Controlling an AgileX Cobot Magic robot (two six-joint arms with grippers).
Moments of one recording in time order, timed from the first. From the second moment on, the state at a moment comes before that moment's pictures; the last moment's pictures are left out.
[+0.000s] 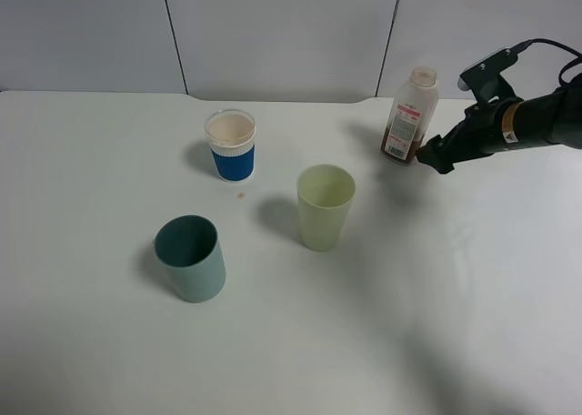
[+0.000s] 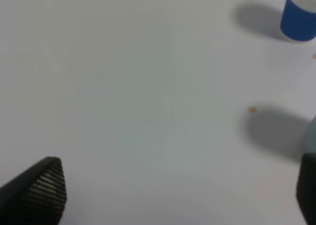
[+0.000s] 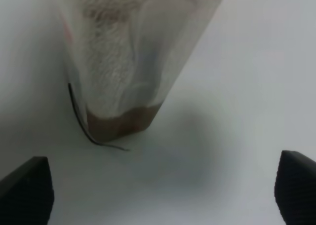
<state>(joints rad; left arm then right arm) -0.03 -0.01 -0.50 0.01 1.05 0.02 -0.03 1.89 -0.87 -1.12 -0.32 0.54</state>
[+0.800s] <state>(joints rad) -0.03 -0.01 -0.50 0.01 1.05 0.02 -0.03 2.04 -1.02 -1.14 -0.51 0.43</state>
